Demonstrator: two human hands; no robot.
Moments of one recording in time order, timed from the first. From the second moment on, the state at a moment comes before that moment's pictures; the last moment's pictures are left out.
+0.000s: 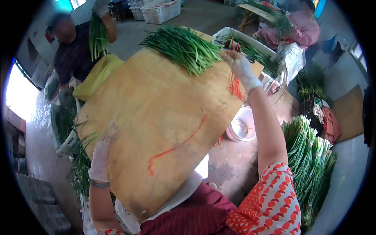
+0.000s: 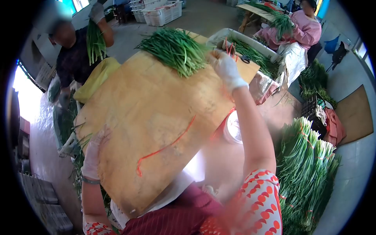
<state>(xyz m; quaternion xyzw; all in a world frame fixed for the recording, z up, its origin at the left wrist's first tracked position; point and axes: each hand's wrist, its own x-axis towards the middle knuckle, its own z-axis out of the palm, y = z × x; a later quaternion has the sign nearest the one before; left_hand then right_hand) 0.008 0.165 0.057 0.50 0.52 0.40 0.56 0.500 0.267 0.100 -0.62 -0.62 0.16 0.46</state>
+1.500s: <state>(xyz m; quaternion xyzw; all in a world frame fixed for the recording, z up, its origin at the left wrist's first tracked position) 0.063 0.268 0.064 0.22 0.36 0.48 0.77 0.323 0.330 0.053 -0.57 -0.40 0.68 0.23</state>
